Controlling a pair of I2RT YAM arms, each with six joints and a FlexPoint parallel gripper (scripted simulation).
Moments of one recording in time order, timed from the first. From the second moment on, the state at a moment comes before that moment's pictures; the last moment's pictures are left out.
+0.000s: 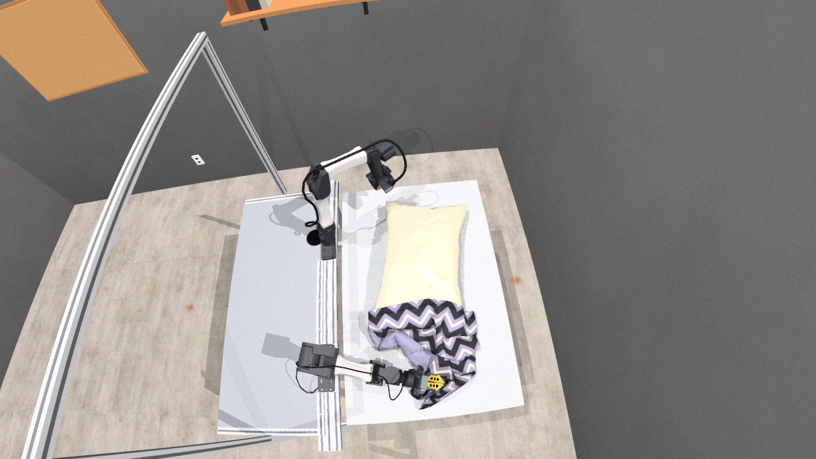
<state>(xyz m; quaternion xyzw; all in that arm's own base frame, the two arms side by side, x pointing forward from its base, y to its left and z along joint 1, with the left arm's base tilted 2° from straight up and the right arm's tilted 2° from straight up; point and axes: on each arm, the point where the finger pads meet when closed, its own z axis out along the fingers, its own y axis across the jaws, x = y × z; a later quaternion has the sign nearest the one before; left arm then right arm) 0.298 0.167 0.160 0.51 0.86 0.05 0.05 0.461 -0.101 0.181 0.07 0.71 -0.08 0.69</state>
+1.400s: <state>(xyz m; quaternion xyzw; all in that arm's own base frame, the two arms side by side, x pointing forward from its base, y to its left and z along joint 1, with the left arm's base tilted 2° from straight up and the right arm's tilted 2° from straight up) 0.239 0.150 0.150 -0.47 0.83 -0.24 0.20 0.461 -0.101 0.181 0.07 0.71 -0.08 0.69</state>
